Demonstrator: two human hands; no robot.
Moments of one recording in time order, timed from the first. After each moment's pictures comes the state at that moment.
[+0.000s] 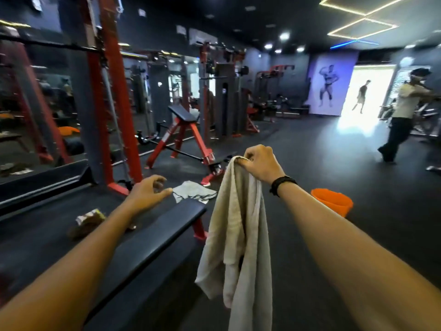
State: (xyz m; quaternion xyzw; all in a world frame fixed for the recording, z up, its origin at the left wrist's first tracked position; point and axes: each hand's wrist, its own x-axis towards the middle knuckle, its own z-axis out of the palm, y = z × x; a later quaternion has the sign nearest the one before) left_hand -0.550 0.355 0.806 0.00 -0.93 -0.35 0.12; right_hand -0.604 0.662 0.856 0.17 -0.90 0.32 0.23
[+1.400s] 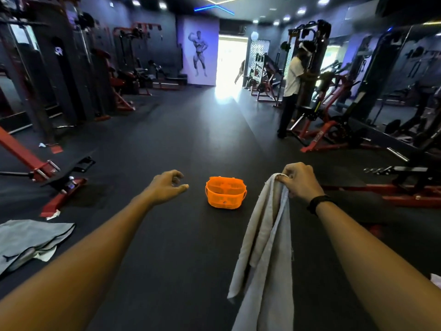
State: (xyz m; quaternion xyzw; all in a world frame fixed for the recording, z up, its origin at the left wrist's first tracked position) left_hand -1.202 0.937 0.734 -0.31 -0.88 -0.34 -0.07; right_hand -1.013 1.247 0.757 -0.24 -0.91 0.23 0.24
